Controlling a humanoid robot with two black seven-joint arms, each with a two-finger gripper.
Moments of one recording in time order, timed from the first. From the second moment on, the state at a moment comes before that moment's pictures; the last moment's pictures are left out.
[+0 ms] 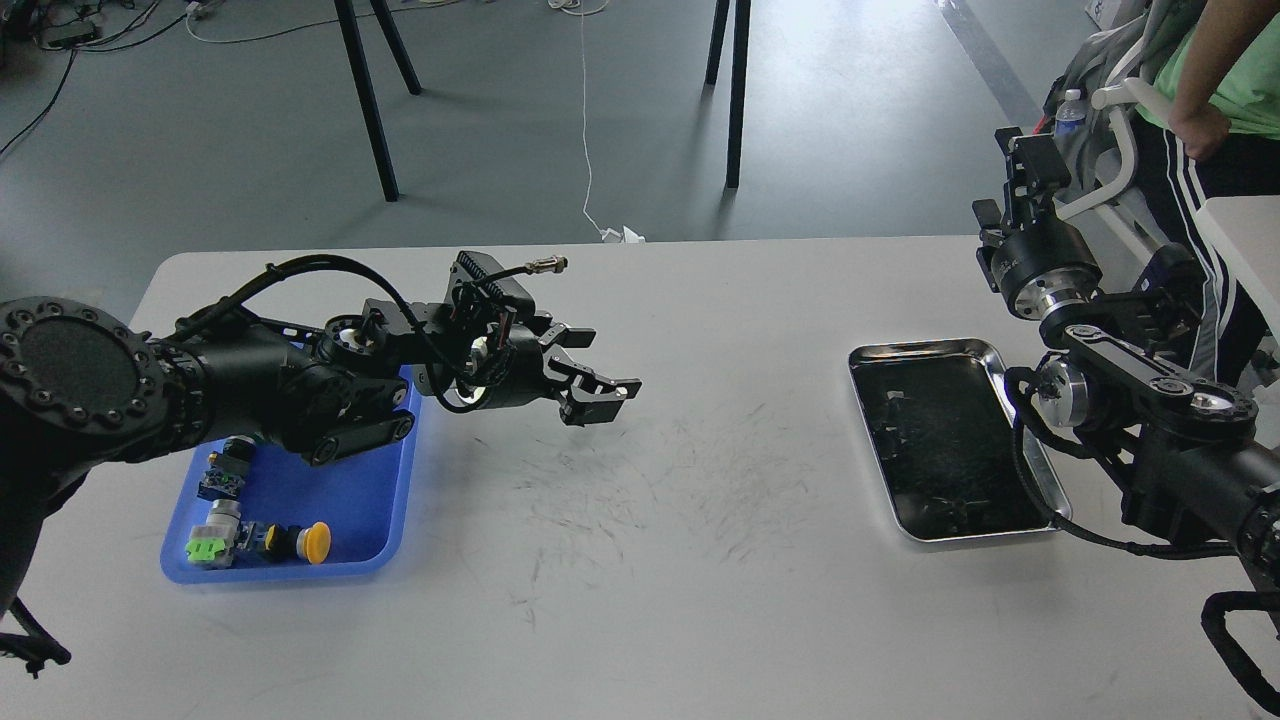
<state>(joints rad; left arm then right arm) -1.26 0.12 0.70 -0.74 1.04 0.21 -0.49 0.82 -0.33 0.48 0.59 -0.34 -0.12 0.49</state>
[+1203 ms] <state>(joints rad) -1.15 0.08 0.81 -0.67 1.02 0.37 -0.49 0.81 -0.33 0.47 0.58 -0.34 -0.12 0.49</state>
